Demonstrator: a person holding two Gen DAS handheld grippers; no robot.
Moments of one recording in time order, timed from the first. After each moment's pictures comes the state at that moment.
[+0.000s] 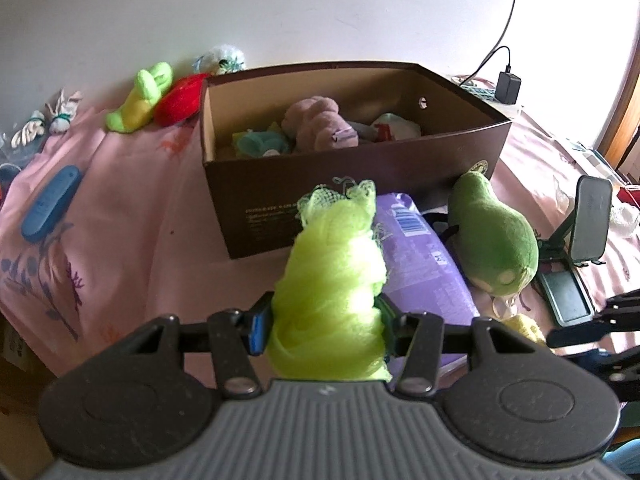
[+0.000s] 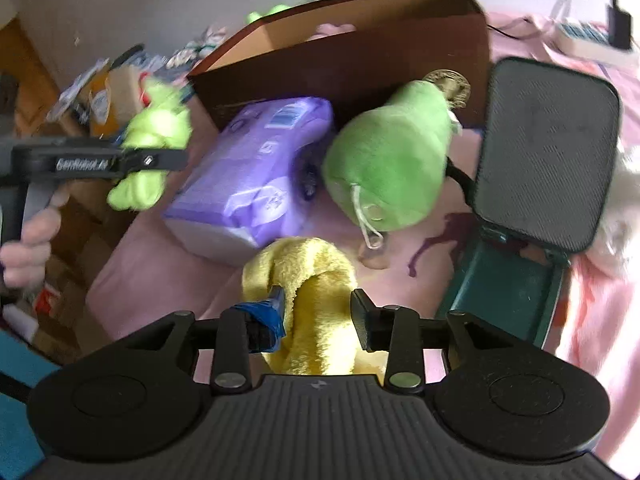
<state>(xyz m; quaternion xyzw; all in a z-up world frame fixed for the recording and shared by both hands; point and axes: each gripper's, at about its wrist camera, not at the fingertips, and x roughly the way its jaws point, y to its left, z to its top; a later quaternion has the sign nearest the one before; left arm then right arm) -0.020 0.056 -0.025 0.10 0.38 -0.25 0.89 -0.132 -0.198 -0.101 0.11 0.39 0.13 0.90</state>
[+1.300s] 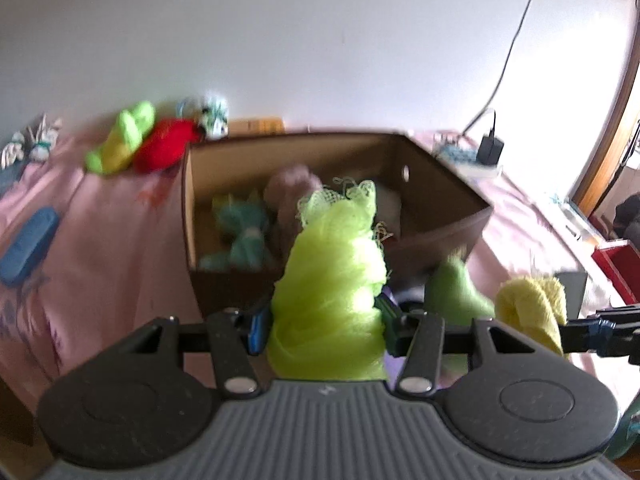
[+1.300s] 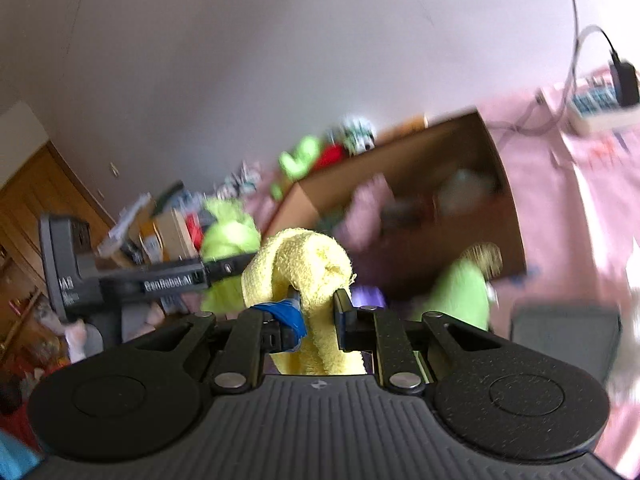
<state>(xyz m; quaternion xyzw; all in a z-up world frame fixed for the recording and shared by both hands) 0.021 0.043 0.020 0.04 0.33 -0.29 0.90 -0.087 -0.221 0.000 0.23 0.25 0.17 0.93</state>
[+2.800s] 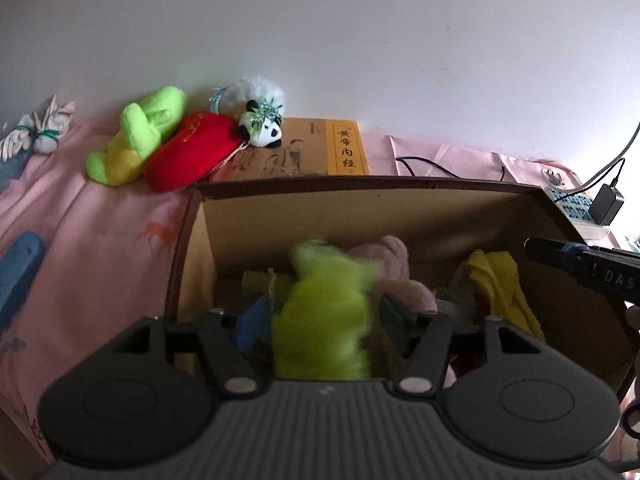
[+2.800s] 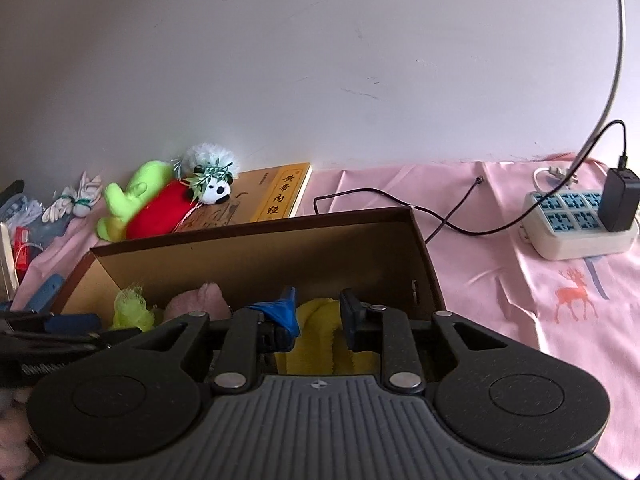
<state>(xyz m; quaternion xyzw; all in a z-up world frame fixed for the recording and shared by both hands) 0.187 -0.006 -0.014 0.03 0.37 -0.19 0.91 0.106 -0.230 -0.020 0.11 0.26 -0.03 0.96</state>
